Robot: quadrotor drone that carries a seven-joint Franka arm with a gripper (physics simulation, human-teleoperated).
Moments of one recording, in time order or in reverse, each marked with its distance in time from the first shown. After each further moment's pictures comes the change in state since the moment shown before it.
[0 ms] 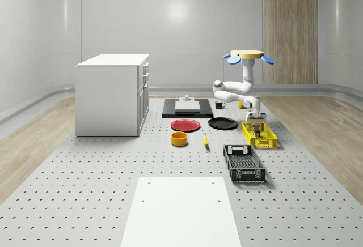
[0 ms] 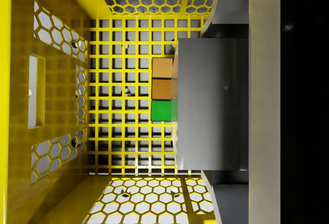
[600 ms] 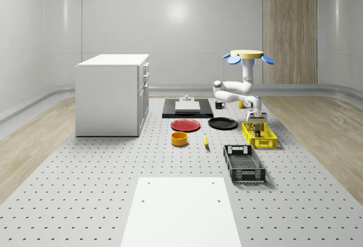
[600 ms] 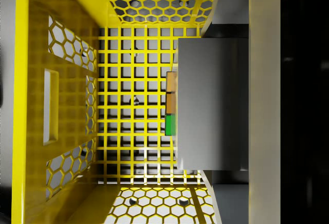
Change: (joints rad) arm 0.012 -0.004 -0.019 -0.039 -0.019 -0.003 0.026
